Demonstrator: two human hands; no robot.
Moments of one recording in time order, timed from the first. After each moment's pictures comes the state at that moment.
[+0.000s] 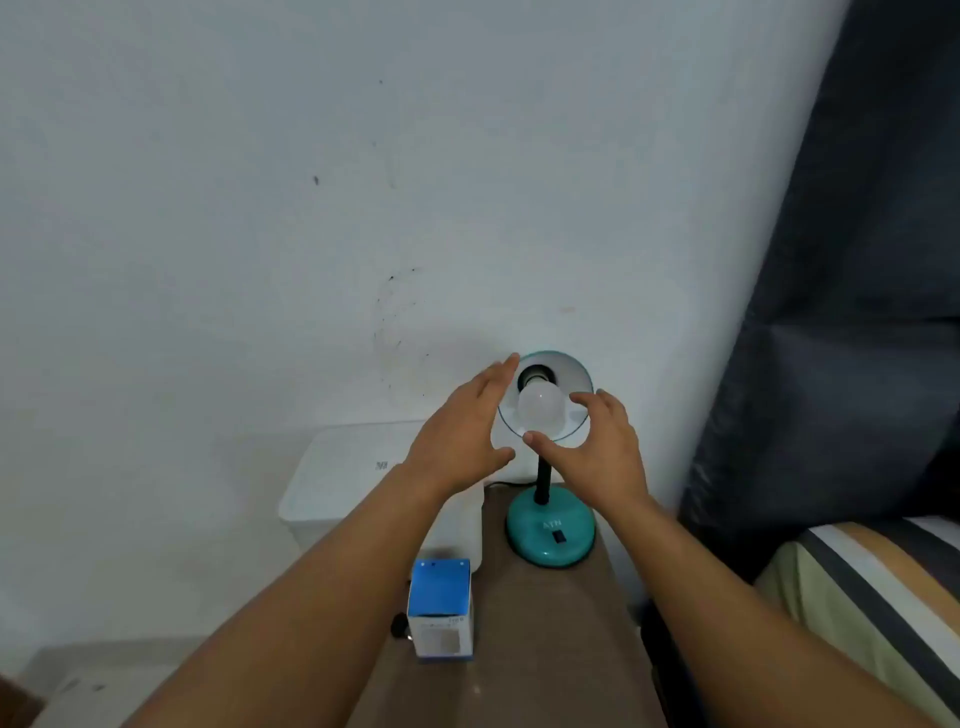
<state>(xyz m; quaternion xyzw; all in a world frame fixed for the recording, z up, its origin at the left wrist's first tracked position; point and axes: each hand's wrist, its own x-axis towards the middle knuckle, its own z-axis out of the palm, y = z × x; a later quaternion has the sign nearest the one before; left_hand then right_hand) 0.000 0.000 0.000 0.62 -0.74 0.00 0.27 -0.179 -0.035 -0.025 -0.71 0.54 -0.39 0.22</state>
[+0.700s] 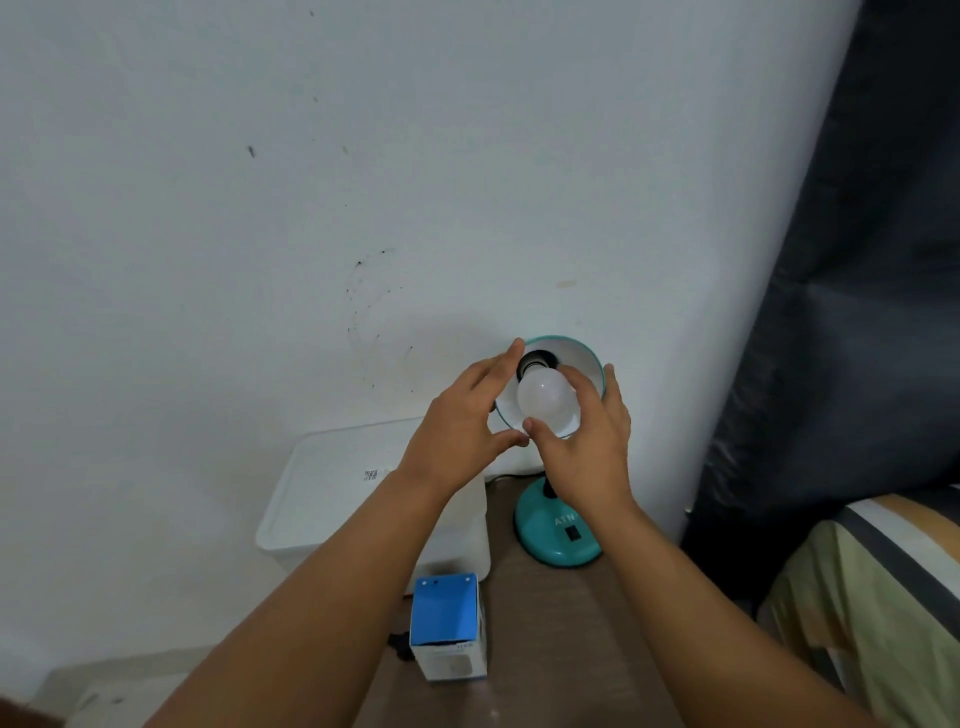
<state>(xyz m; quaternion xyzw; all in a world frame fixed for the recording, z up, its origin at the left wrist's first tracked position) 0.013 -0.044 -0.024 0.56 -0.76 0.00 0.34 -0.144 -0.064 -0.053 -0.65 0.54 -0.48 0.26</state>
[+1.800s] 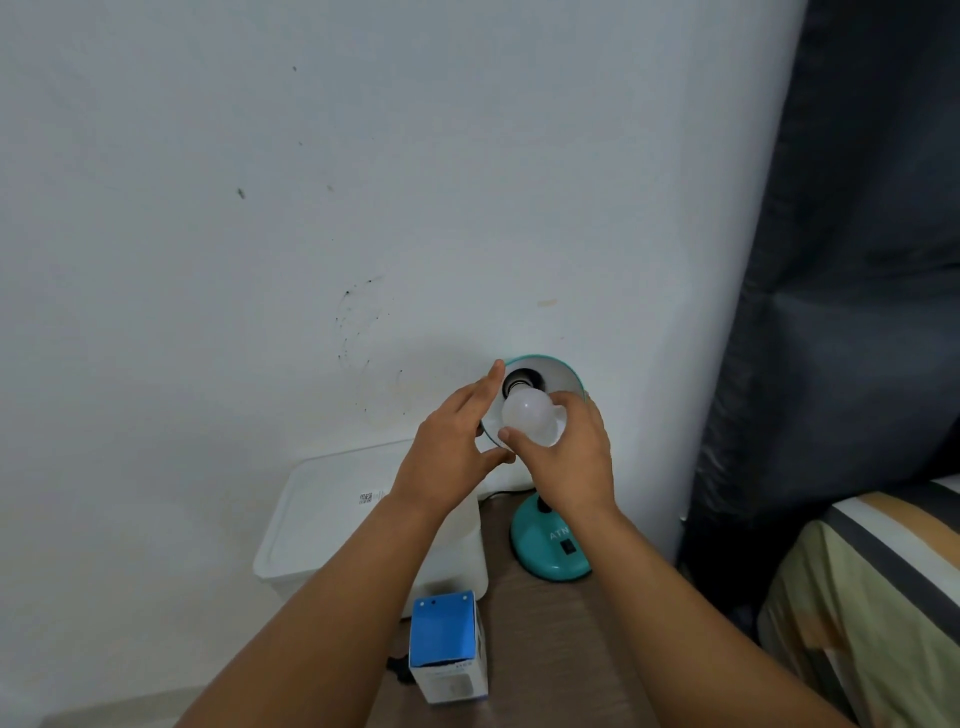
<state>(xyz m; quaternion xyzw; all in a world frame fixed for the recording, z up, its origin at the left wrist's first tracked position) 0.013 -0.044 -0.028 0.56 -0.74 -0.01 0.36 -0.139 -0.059 -0.038 -0.60 0.56 -0.48 0.31</state>
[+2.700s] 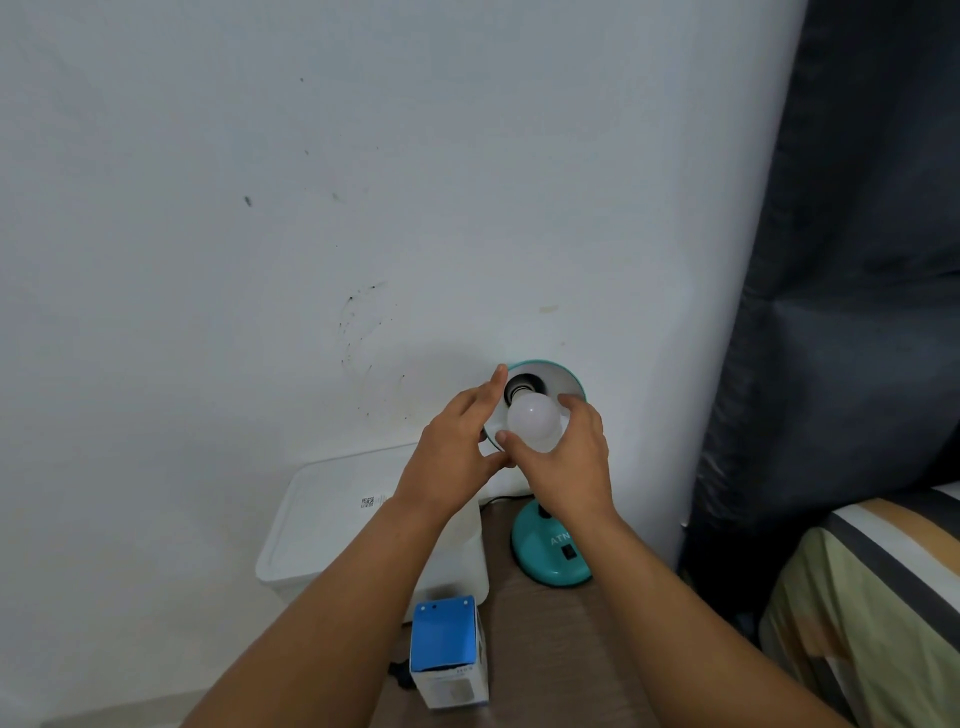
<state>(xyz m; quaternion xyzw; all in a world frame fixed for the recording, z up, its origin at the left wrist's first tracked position) 0.010 -0.043 -0.027 0.56 -0.74 -0.01 0.37 -0.137 -0.059 -0.039 -0.59 0.55 -0.50 0.31</state>
